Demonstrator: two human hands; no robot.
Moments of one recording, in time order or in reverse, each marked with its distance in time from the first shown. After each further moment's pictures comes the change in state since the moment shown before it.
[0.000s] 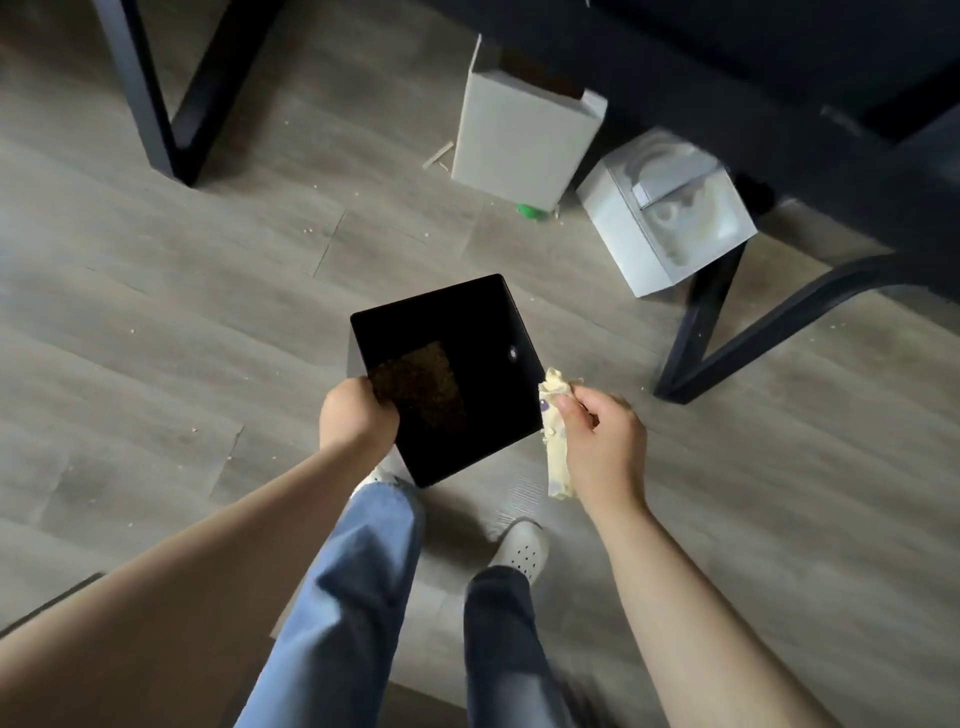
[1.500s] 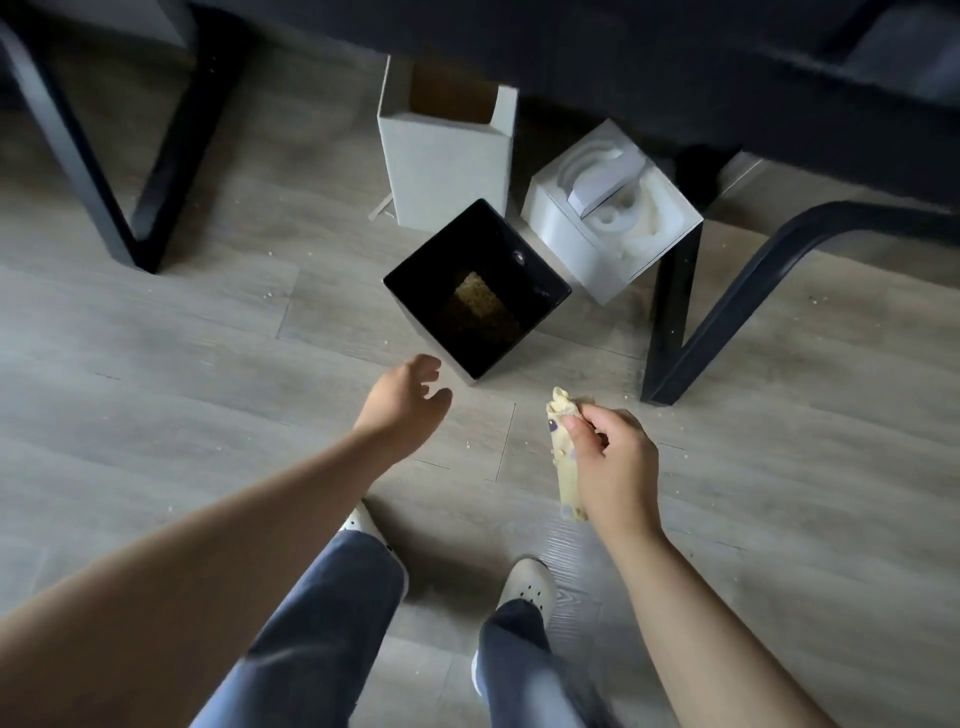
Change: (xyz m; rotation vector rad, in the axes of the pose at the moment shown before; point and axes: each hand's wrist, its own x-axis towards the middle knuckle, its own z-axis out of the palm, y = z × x) left_hand 0.051 0.056 0.163 -0.015 -0.179 0.332; right_hand 0.050 0.178 0.023 0.091 0.100 0.039
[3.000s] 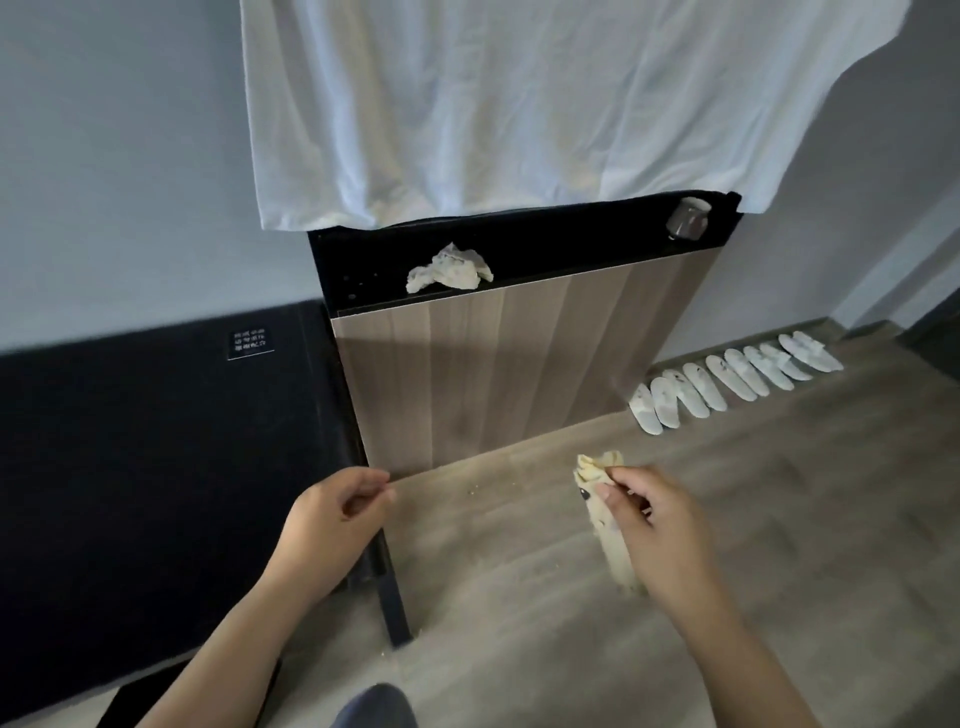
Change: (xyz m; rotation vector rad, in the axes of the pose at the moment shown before) left_hand -0.351 0.595 -0.004 0.126 -0.186 0.759; right_hand -0.154 -0.079 -0.680 0.198 0.666 0.012
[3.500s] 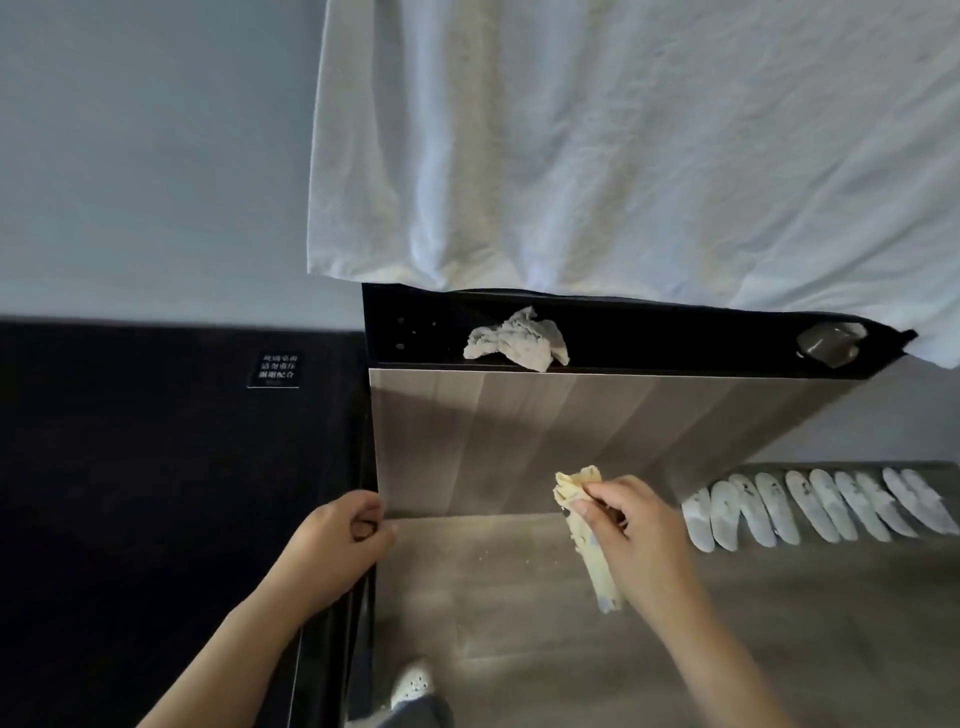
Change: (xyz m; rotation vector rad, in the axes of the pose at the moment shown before) left_hand 0.160 0.011 0.032 -0.042 0.057 -0.198; right_hand 0.241 0.000 0.049 -0.134 -0.302 -0.267
